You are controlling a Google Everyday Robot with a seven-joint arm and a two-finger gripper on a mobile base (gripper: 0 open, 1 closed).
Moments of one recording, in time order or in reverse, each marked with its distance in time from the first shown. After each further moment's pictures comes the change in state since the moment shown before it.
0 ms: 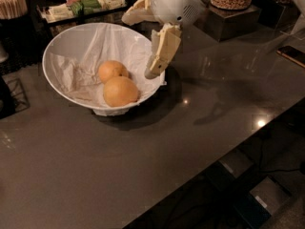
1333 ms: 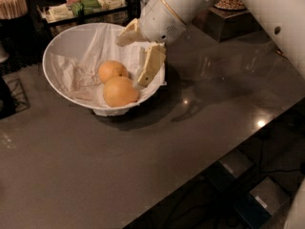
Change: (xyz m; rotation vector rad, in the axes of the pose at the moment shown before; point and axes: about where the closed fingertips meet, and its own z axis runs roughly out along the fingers) arm 0.018 -0.008 0.052 -0.085 -0.040 0.054
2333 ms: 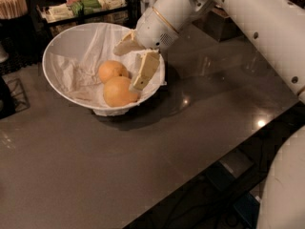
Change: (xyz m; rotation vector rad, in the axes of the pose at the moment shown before) arm 0.017 -0.011 0.026 -0.057 -0.022 0.037
